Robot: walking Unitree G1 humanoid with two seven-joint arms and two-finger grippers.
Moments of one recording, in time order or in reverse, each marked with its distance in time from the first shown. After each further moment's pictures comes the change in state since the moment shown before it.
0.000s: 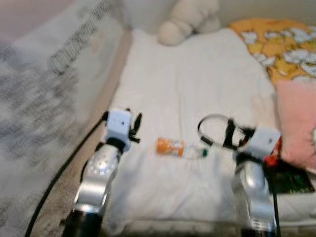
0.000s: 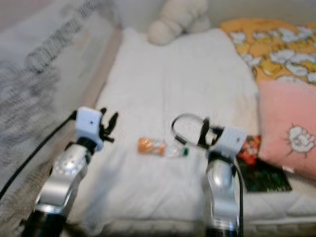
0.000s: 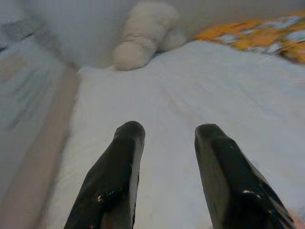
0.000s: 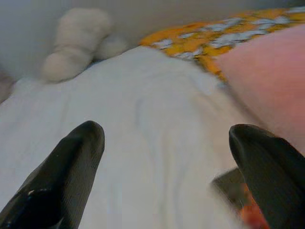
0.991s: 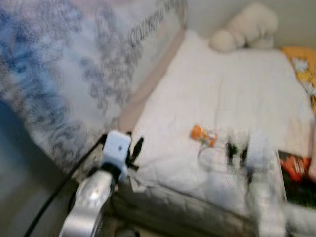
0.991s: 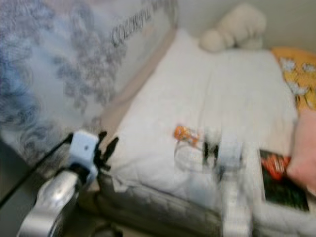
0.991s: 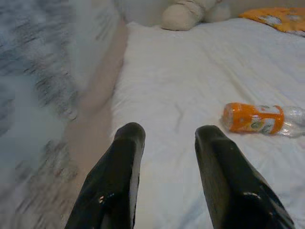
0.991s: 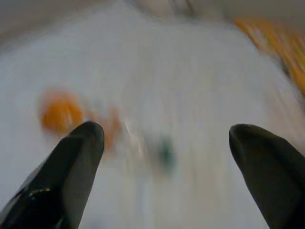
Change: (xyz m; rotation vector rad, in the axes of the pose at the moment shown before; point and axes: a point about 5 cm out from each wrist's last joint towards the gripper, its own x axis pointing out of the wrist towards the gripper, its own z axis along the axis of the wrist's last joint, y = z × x) left arm -0.053 -0.013 -0.012 -0.026 0.128 -0.088; right arm -0.049 -0.048 -0.056 -0.326 0.194 0.112
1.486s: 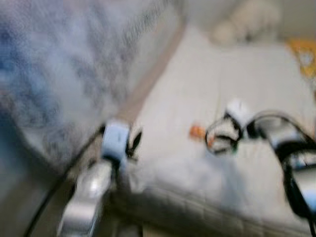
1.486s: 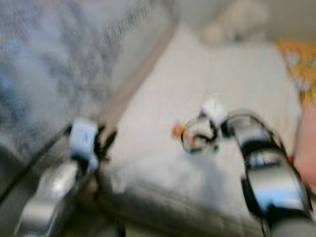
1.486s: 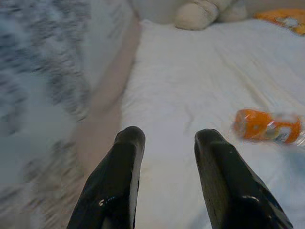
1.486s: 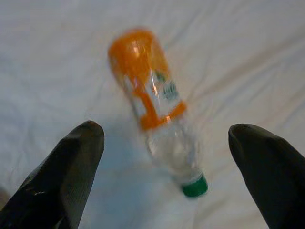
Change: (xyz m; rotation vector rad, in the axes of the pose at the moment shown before) left arm 0.000 0.013 0.007 -0.024 0.035 0.055; right arm 0.131 -0.005 0.101 -0.481 0.426 0.711
